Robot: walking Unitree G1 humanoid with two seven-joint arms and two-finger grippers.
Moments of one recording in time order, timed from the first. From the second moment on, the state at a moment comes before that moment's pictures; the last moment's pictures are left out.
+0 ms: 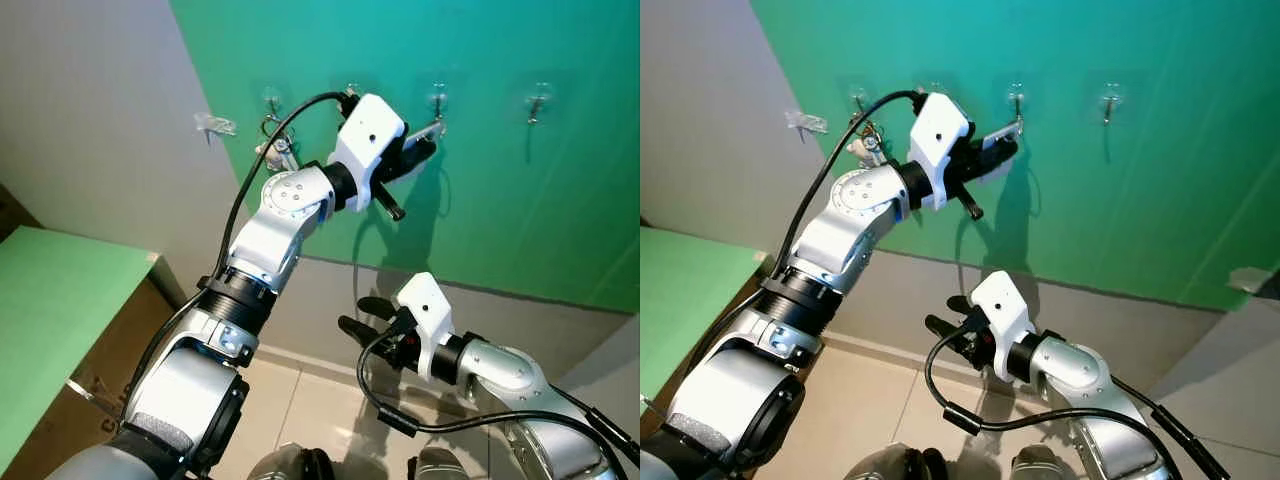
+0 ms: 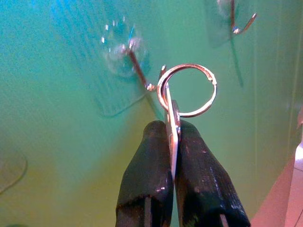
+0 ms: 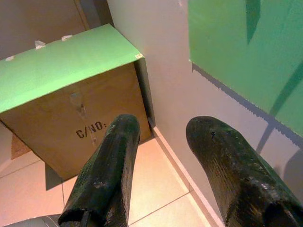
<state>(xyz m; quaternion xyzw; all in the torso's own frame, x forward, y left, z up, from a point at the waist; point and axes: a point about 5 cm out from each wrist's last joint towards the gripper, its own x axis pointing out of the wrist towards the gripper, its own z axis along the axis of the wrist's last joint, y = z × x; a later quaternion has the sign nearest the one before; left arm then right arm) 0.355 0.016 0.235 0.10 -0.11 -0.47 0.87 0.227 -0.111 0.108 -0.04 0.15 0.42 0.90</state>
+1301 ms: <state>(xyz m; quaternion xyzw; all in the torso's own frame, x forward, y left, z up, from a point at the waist) 0.332 0.089 0.190 0.03 -0.07 -0.37 0.92 0.261 -0.133 0.124 -0.02 0.10 0.25 0.96</state>
